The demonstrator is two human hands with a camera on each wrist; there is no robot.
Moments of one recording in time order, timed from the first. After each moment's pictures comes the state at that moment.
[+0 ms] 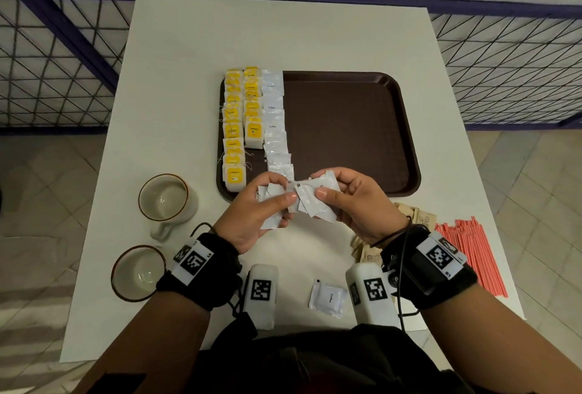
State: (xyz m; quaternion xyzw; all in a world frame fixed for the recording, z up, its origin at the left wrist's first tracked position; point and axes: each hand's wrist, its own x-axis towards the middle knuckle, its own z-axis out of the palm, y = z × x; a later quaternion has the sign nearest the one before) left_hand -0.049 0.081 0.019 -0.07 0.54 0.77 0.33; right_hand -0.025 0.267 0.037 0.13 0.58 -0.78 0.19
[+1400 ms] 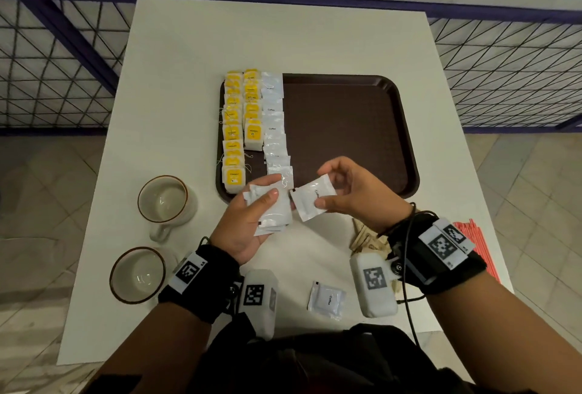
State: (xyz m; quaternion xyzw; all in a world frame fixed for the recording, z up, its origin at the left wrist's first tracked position) left_hand -0.041 0.077 0.007 -0.14 0.45 0.83 0.29; right_hand -0.042 0.279 0.049 0.08 0.72 -0.65 0.24
